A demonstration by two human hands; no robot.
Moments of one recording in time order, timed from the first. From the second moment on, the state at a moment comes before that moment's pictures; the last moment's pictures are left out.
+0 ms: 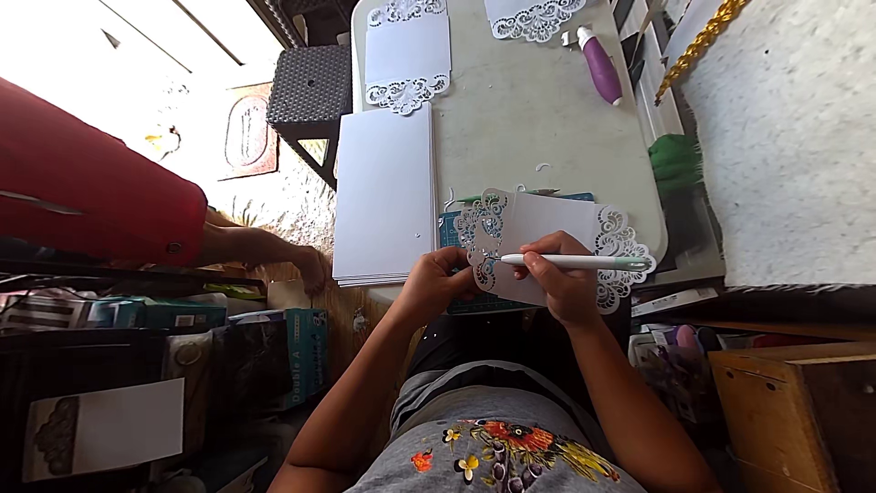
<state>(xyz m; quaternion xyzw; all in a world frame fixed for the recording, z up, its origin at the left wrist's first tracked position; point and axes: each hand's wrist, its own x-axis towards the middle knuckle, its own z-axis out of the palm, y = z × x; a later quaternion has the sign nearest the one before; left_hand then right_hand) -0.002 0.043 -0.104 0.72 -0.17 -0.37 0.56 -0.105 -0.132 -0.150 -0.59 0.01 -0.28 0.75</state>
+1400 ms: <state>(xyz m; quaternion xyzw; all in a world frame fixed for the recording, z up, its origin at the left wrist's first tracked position) -0.003 0.047 -0.111 0.70 -0.19 -0.36 0.59 -0.105 -0.132 -0.152 -0.58 0.01 -0.30 0.76</state>
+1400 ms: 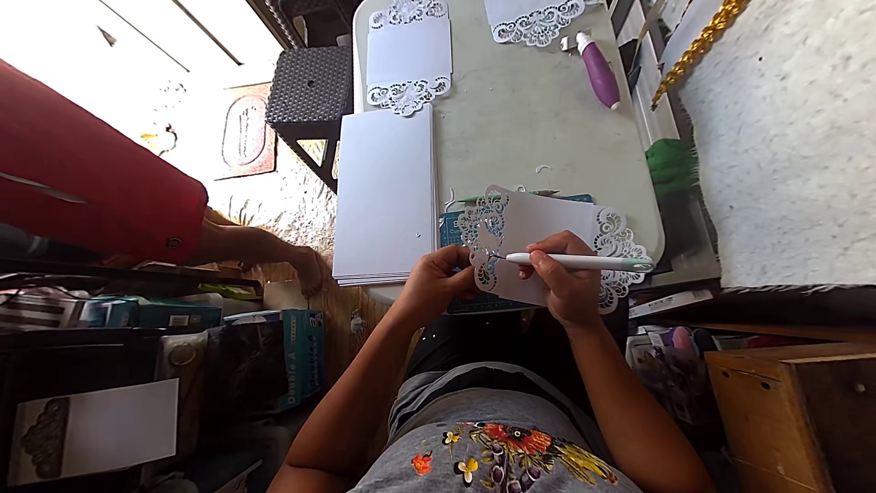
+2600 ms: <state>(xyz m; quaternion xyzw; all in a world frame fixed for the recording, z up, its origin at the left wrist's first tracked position) -0.003 0.046 -0.112 0.71 -0.20 -0.35 0.58 -0.104 -0.132 -0.153 -0.58 0.01 -0.30 0.76</state>
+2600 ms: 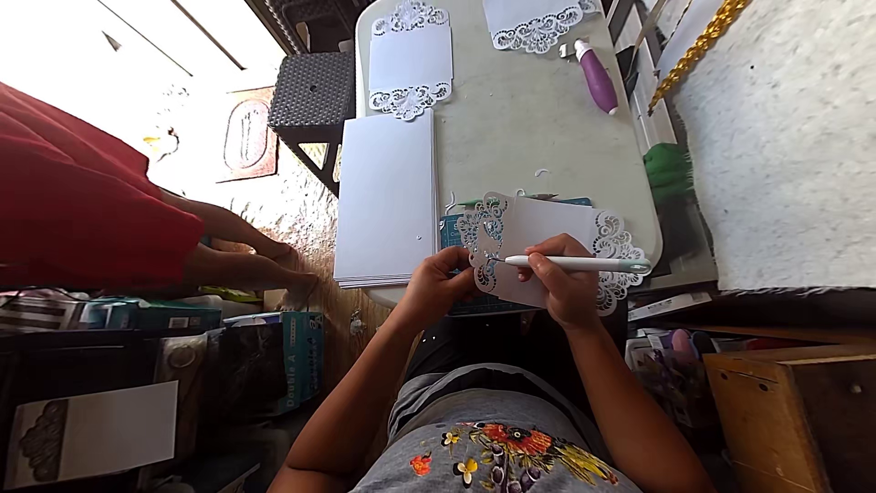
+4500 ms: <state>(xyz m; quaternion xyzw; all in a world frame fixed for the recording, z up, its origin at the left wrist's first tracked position) -0.002 0.054 -0.107 0.74 -0.18 -0.35 0.55 -0.094 -0.124 -0.149 -0.71 -0.06 -0.26 0.65</state>
